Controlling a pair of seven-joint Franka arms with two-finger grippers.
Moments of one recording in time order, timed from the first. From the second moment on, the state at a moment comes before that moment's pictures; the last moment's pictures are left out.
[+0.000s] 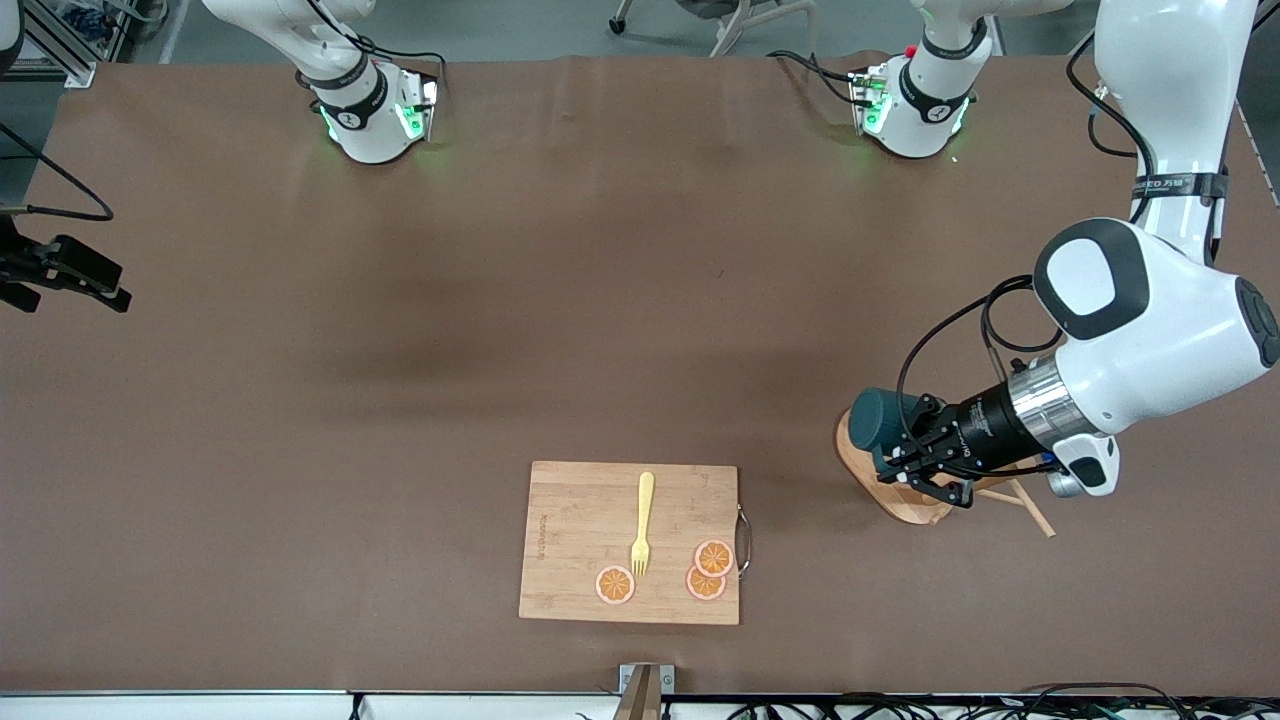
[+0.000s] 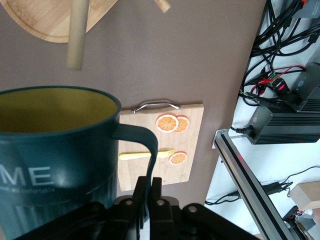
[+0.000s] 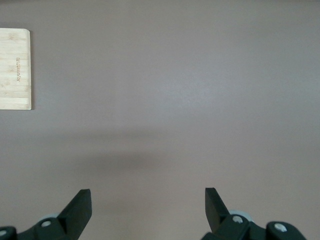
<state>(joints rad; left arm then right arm) -0.02 0.46 -0.22 -1.50 -0.53 2.20 -1.44 0.03 0.03 -0.10 -1.56 0.00 1.65 -0.07</state>
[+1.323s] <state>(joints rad) 0.05 0.46 -0.22 -1.53 -0.53 2.20 -1.33 0.03 0.03 -0.10 -1.56 0.00 1.65 -0.07</state>
